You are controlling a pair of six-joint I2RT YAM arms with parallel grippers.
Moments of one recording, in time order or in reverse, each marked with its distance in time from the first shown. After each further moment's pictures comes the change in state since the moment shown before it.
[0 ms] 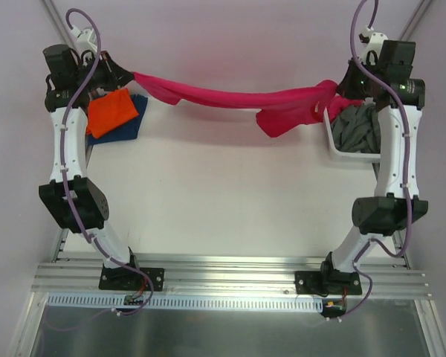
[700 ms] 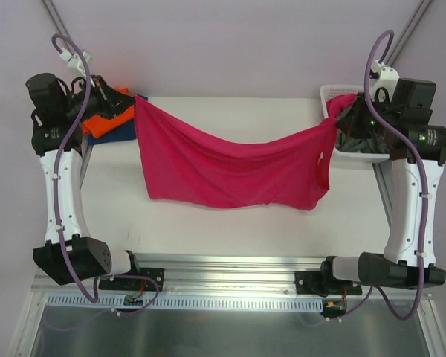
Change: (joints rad) left arm 0.026 -0.478 -0.407 -0.010 0.128 -0.069; right arm -0.005 -0.497 -0.424 -0.098 -0.095 0.014
